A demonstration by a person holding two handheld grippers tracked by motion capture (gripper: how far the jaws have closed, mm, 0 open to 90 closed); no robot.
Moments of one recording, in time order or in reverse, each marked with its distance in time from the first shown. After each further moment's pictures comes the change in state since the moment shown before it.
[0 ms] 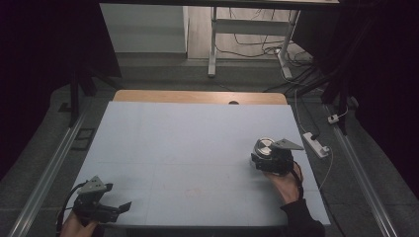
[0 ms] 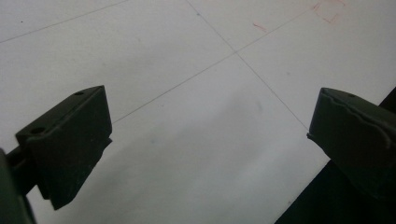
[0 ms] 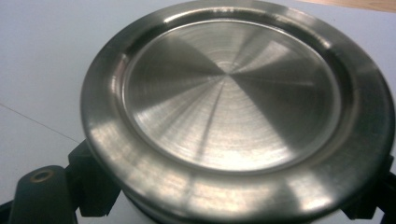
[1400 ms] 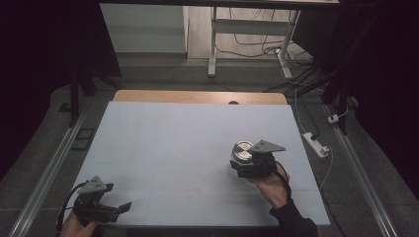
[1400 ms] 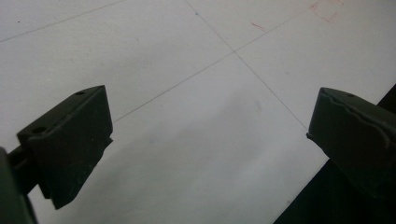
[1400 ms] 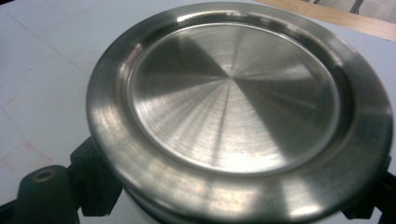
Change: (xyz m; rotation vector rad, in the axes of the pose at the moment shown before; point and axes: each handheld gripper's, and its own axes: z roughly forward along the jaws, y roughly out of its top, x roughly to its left) left arm 0.000 0.000 0.000 0.003 -0.006 0.002; right arm 0.066 0.022 -0.010 -0.013 0.208 -0.152
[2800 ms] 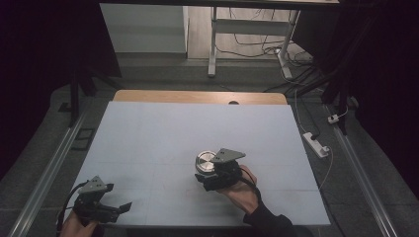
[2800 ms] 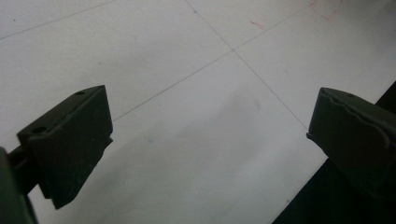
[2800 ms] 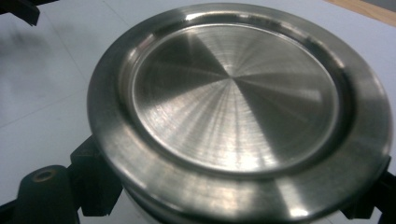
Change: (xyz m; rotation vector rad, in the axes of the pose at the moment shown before) left arm 0.000 0.000 0.001 0.008 -0.006 0.002; right arm 0.086 0.019 0.041 0.025 0.192 -0.142
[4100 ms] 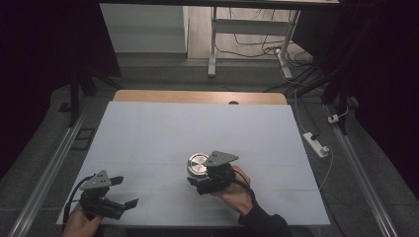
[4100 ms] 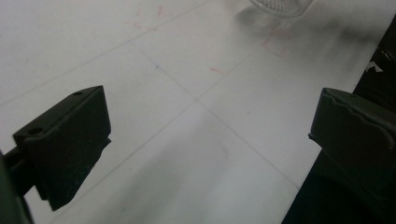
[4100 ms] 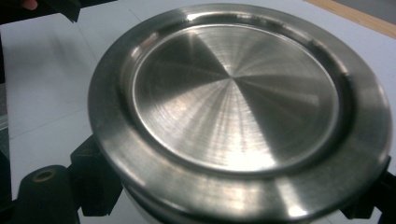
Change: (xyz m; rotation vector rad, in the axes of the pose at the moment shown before) left arm -0.007 0.026 0.005 -0.102 -0.105 0.122; right arm 0.015 0.007 0.005 -0.032 0.047 -0.056
